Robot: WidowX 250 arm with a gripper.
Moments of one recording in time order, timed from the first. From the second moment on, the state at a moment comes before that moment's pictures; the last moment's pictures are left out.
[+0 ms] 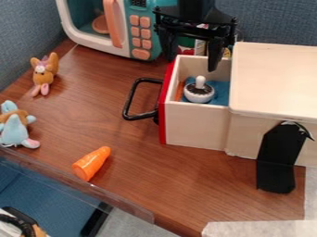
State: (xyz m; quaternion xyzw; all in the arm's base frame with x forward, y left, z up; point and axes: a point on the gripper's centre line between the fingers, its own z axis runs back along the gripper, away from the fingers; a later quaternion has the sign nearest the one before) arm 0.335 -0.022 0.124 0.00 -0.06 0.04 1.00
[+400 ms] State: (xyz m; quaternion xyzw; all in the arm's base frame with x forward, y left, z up) arm 0.321 0.025 0.116 -0.01 -0.05 0.11 0.99
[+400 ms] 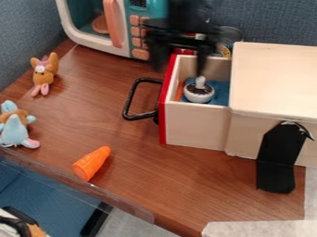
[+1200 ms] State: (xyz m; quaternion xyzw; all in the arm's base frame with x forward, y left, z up) arm 0.301 0.102 0.049 -0.08 -0.10 0.21 0.97
